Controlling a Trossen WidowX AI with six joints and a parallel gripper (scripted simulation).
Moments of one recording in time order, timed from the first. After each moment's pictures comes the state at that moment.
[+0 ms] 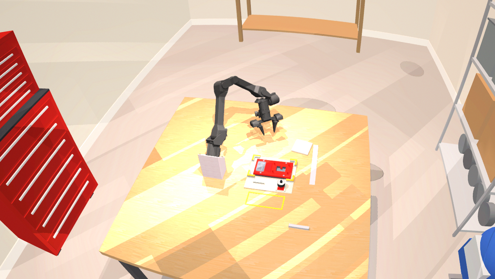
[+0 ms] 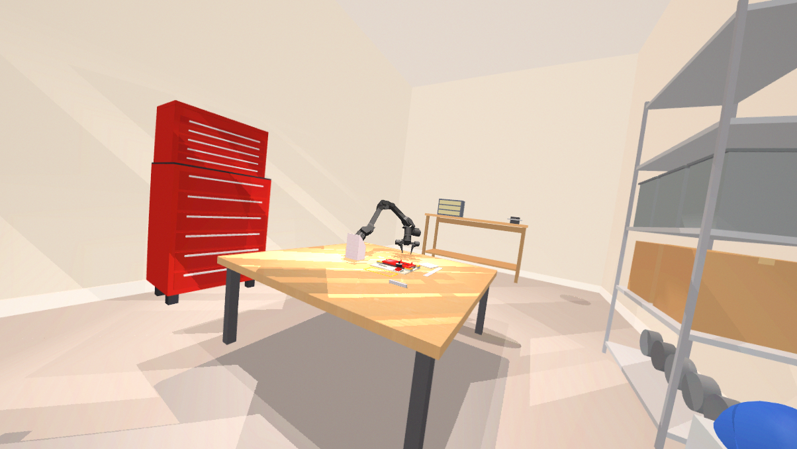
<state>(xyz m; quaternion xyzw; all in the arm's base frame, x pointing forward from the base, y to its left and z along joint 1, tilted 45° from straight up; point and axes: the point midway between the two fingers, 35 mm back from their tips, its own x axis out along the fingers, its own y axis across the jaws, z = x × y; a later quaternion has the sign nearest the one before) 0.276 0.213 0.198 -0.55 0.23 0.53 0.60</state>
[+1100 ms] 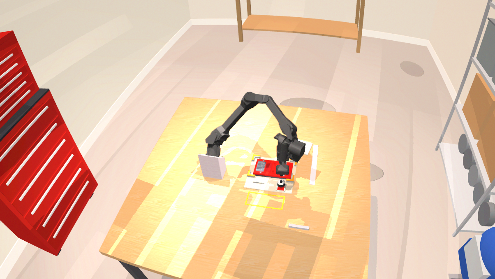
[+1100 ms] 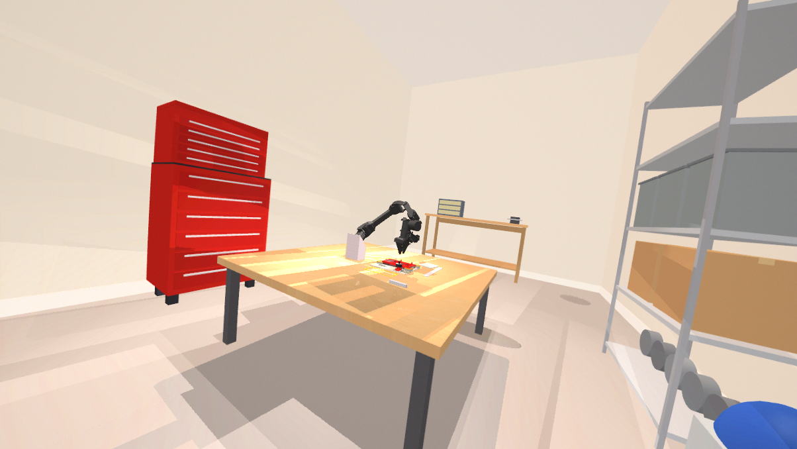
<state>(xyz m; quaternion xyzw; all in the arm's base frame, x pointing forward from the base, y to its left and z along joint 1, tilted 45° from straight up) 0.355 -0.091 0.003 0.25 0.62 0.23 0.71</state>
